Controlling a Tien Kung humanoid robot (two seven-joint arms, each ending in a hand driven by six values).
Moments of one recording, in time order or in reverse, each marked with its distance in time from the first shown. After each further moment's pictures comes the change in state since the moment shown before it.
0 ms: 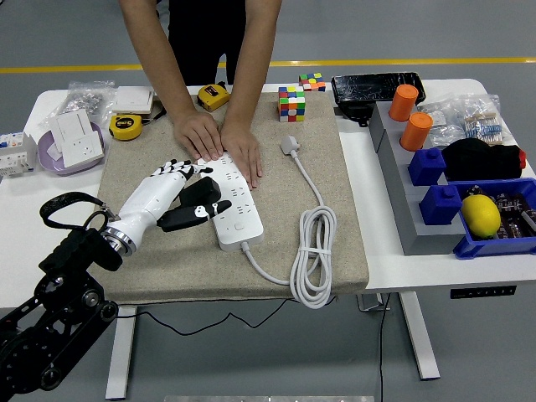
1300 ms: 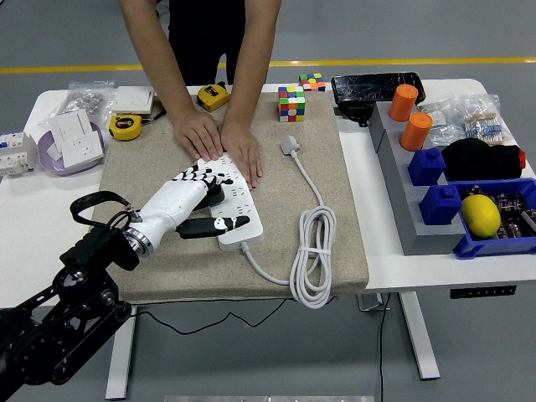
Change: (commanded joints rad) left arm -0.077 0.000 0.099 -0.004 0.034 -0.002 -0.006; right arm -0.002 -0.005 -0.012 0.000 0.003 0.001 -0.002
